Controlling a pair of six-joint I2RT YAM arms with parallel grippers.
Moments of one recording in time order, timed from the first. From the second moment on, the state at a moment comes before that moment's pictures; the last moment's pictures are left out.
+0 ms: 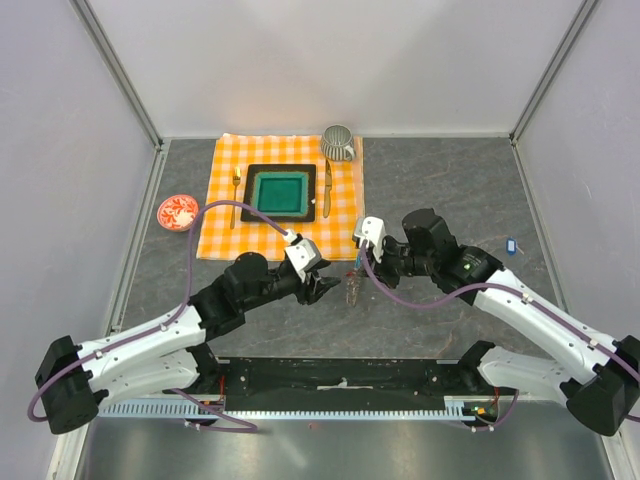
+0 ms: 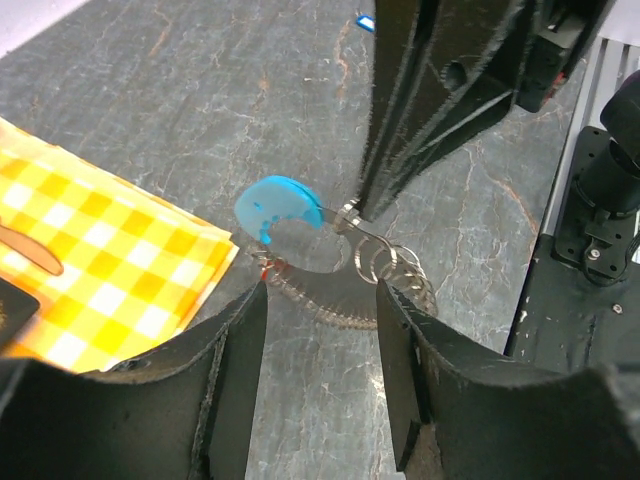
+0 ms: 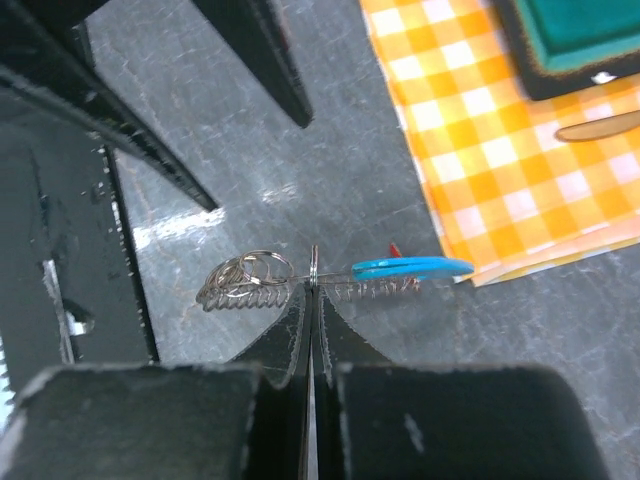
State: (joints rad) left arm -0.95 0.91 0.57 0.18 0.14 0.02; right arm 0.73 1.07 0.94 -0.47 -0.43 -0.33
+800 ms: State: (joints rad) left arm -0.93 1.09 0.63 0.23 0.55 0.06; right arm 0.76 0.99 0.85 -0.47 -0.60 -0.36
